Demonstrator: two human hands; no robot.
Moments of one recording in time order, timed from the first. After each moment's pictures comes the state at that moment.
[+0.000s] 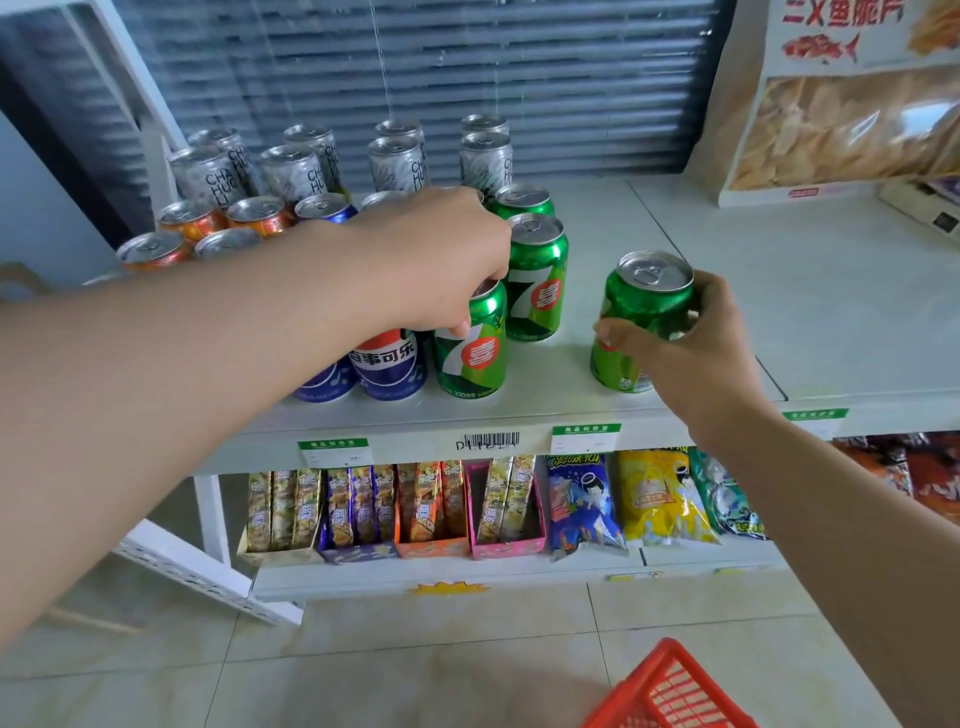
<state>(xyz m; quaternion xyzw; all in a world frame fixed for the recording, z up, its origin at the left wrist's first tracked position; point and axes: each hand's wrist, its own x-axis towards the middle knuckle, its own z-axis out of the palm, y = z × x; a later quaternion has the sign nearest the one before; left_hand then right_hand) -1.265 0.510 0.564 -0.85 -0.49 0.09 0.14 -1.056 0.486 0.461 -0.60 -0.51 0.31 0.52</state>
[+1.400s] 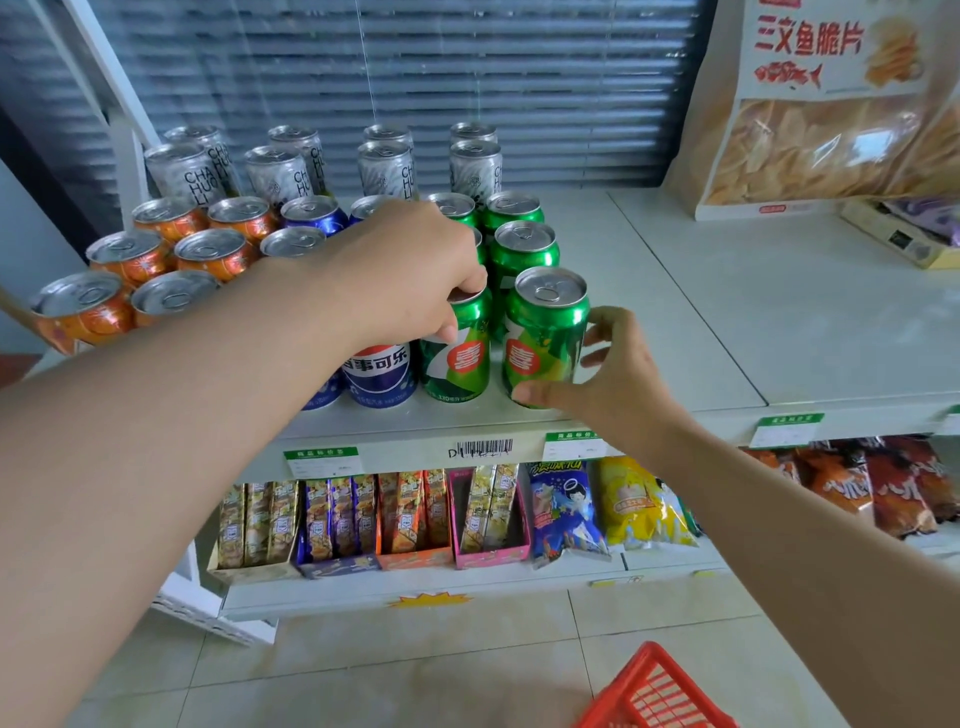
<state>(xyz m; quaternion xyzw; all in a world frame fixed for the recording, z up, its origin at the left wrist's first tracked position) -1.285 0.505 0.558 -0.85 -0.50 0.07 0.12 -1.091 0.481 0.445 -0.62 -0.61 0.32 0.38</state>
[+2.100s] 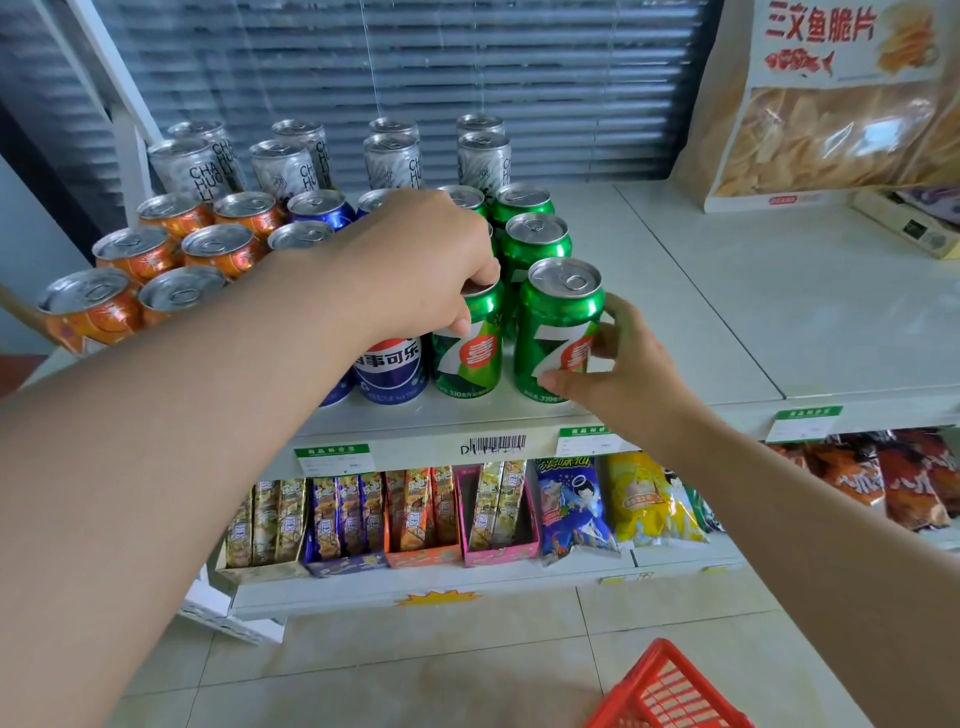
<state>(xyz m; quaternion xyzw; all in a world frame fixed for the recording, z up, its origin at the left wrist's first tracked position) -1.285 0.507 0.556 -0.85 -0.50 0.06 0.13 -1.094 0.485 0.444 -0.61 -0.60 0.35 0.38</state>
